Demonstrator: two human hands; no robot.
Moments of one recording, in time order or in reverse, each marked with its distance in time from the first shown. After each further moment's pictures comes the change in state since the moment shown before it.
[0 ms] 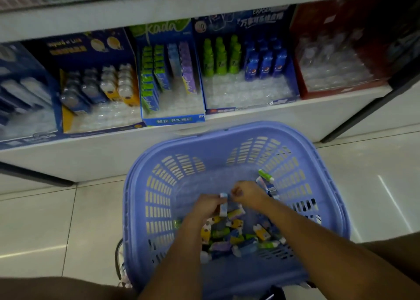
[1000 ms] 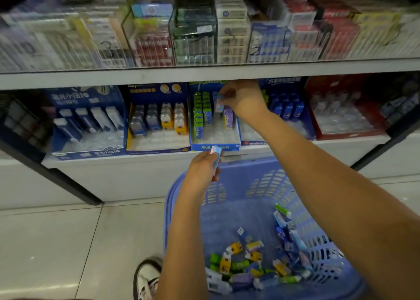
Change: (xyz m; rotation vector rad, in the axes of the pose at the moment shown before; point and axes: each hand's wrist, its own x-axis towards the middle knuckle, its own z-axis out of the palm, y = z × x) left_hand -0.141 0.132 -0.098 -0.354 0.158 0.517; right_hand -0.089 -0.226 -0.222 -0.010 0.938 -0.547
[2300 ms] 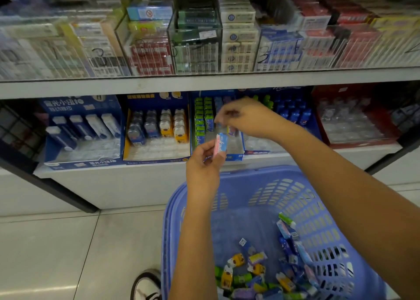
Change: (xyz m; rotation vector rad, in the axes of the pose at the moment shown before) left_hand 0.008 0.008 0.010 -0.066 0.130 0.322; right_hand -0.014 -0.002 -0.012 0.161 -0.366 -0.037
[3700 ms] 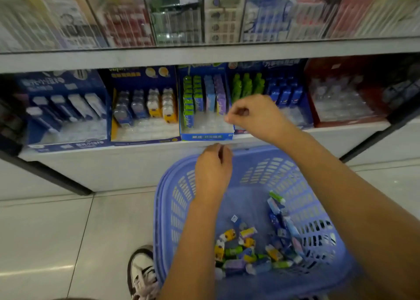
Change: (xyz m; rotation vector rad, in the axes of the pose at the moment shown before) left_hand -0.011 -0.047 0.023 0.648 -0.036 0.205; right_hand -0.055 0.019 0.010 -0.070 0.182 0.034
